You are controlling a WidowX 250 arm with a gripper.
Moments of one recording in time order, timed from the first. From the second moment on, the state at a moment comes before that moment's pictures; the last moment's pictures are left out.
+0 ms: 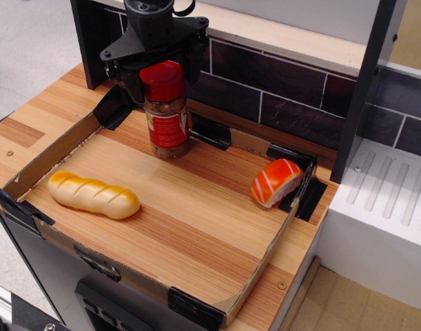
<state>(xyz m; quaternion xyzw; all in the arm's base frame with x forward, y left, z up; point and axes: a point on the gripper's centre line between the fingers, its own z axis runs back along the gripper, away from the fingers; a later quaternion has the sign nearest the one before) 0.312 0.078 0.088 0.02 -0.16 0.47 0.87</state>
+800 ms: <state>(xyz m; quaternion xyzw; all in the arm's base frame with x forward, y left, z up) 0.307 0.088 0.090 0.10 -0.34 0.52 0.78</state>
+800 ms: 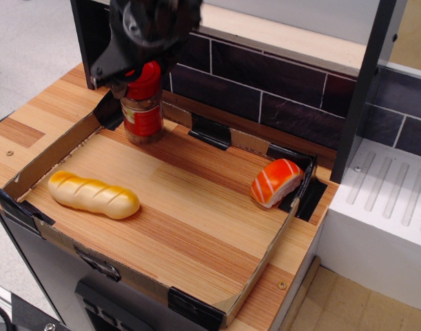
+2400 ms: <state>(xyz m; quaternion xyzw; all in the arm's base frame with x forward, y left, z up) 0.273 0.035 0.035 0.04 -0.14 0.53 0.84</state>
